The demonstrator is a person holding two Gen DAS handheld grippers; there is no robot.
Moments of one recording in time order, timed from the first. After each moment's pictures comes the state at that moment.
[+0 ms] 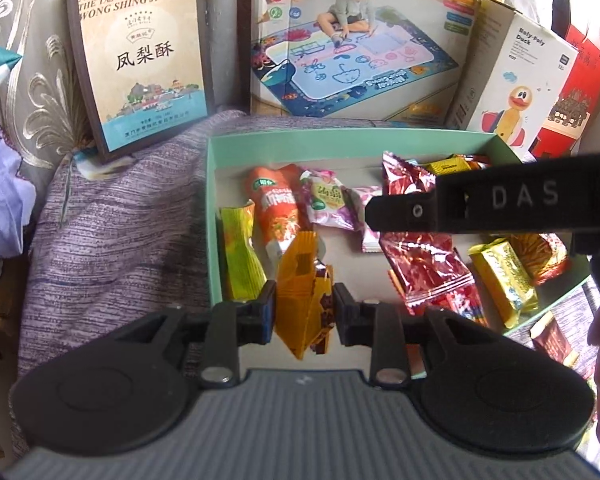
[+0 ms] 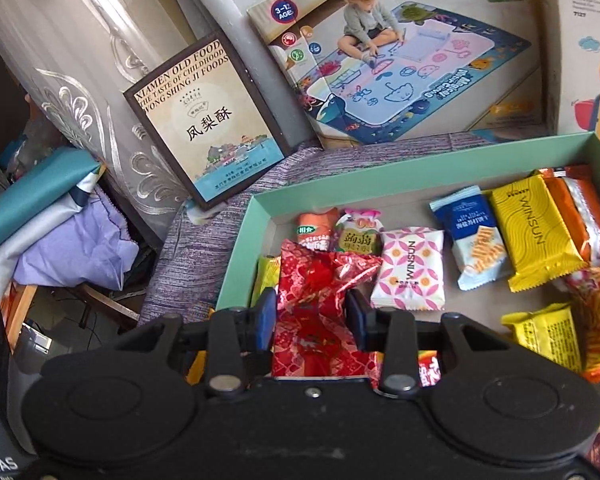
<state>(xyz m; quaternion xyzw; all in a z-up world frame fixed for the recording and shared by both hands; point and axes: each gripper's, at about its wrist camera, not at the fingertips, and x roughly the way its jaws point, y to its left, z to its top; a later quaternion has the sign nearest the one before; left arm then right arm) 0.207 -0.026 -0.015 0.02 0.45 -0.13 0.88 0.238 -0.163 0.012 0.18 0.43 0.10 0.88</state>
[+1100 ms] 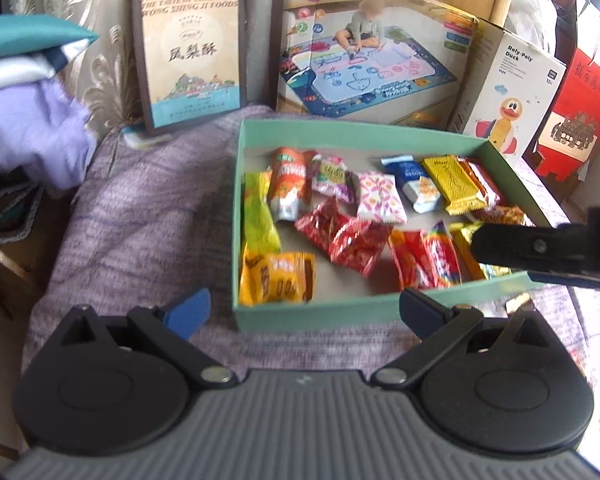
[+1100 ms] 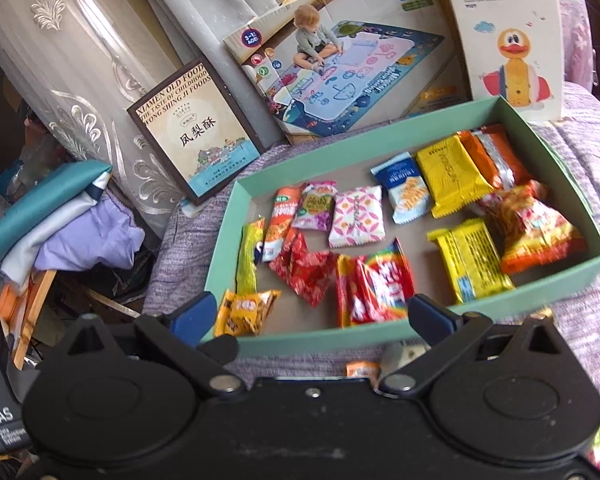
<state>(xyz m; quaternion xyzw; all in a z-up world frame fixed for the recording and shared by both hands) 0.121 -0.018 0.009 -0.01 0.44 -0.09 0.90 0.120 -0.204 0.032 0.21 0.42 0.05 0.88</state>
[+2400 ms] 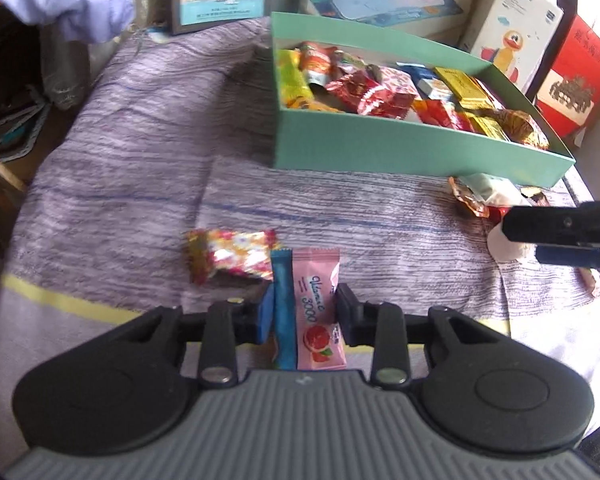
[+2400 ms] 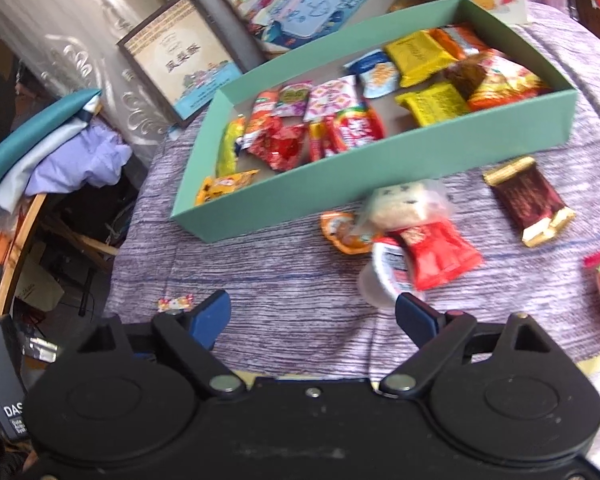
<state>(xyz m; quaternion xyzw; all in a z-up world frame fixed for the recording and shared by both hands) 0.044 0.028 -0.052 -0.03 0.49 -0.10 0.87 0.056 -0.170 -0.013 0.21 0.47 0.07 0.86</state>
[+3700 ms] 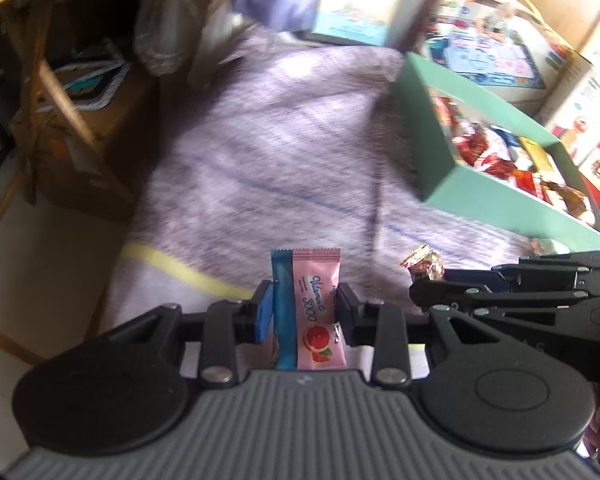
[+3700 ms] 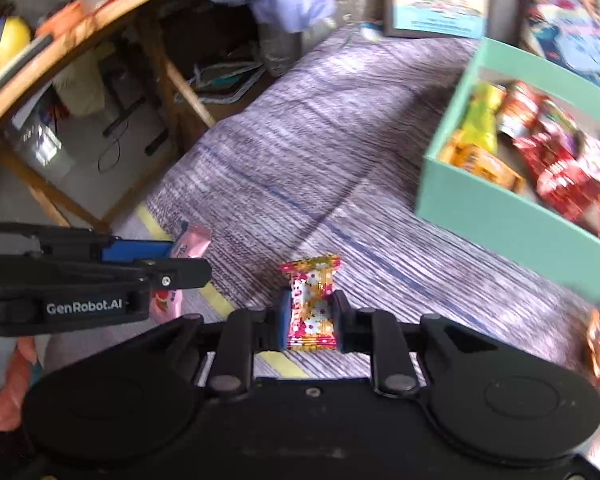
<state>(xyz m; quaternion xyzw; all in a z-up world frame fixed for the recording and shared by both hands) 0.044 0.141 -0.046 -0.11 0.48 -0.03 0.87 0.095 0.010 -0.030 -0.03 0.49 0.22 0.84</state>
